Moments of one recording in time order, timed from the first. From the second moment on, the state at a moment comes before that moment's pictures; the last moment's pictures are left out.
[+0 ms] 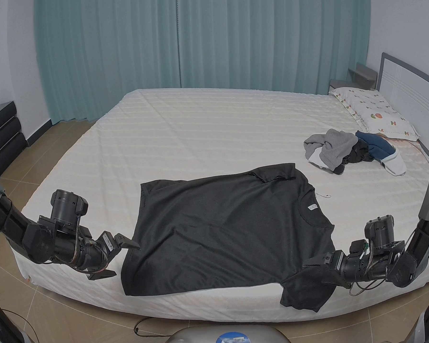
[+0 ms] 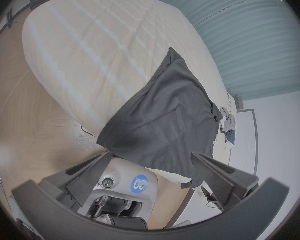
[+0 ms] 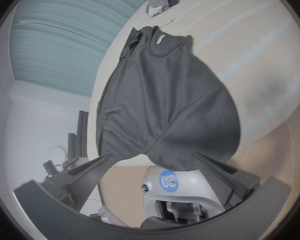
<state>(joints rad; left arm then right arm) -0.14 1.84 -0.59 -0.30 -0.33 -0.89 0.21 2.03 -0.28 -0.98 0.44 0.82</state>
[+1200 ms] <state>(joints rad) -0.13 1.85 -0.63 -0.31 -0.33 -0.98 0.20 2.08 -0.20 -1.22 0.45 0.93</state>
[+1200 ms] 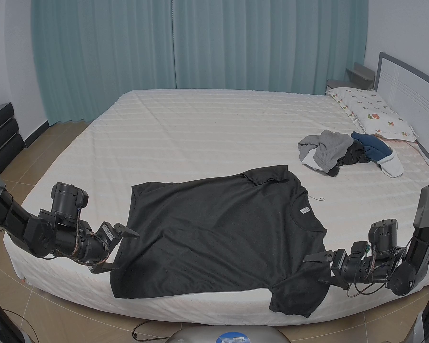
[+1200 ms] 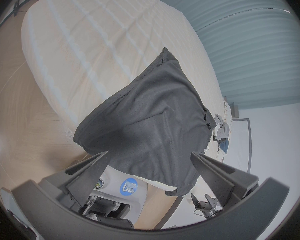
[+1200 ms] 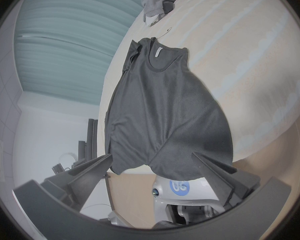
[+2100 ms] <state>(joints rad) -0.08 1.85 -0.64 -0.31 -0.34 -0.99 0.19 2.11 -0.16 -1.35 0.45 0.97</state>
